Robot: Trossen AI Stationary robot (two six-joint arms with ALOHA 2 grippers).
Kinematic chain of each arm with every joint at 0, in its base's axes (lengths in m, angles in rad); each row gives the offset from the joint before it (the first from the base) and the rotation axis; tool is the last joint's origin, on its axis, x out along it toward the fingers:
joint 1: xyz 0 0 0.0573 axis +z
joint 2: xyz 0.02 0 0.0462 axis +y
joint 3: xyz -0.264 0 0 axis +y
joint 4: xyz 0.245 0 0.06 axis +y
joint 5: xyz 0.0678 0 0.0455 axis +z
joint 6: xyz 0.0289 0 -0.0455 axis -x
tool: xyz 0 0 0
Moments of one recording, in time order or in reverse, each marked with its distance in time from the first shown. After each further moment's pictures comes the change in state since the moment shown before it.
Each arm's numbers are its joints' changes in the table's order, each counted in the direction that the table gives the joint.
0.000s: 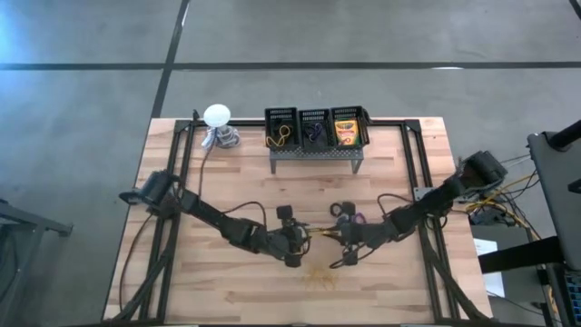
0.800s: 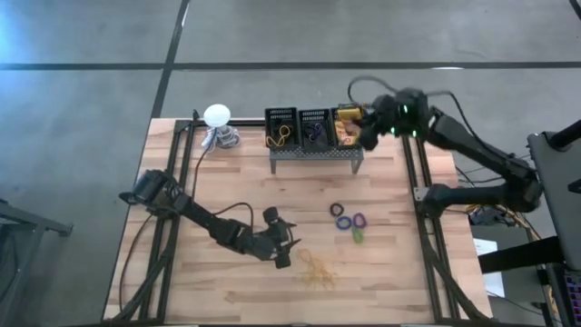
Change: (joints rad) left arm -0.040 -0.043 0.183 -0.163 0.023 0.234; right arm -1.165 -0.446 -0.538 0.997 0.678 0.004
